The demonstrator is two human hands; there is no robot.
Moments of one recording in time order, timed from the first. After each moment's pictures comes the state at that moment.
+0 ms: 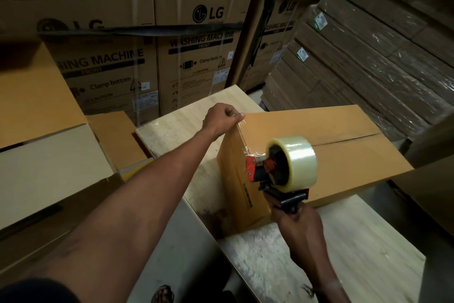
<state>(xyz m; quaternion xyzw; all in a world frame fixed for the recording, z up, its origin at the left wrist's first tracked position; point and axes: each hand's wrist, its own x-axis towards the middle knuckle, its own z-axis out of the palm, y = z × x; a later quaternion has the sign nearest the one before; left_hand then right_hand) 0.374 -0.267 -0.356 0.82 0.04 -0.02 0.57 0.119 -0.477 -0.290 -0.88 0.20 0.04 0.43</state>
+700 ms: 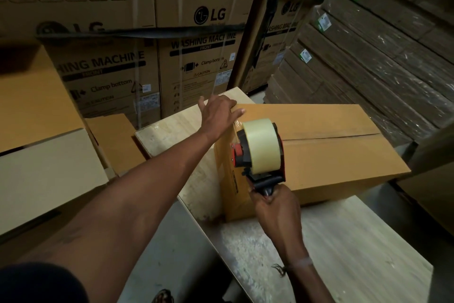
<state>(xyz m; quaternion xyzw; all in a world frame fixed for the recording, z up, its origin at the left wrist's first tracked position) 0.391 -0.264 -0.345 0.95 -0.02 0.14 0.28 0.161 -0.434 -0.289 -0.91 0.16 0.03 0.38</state>
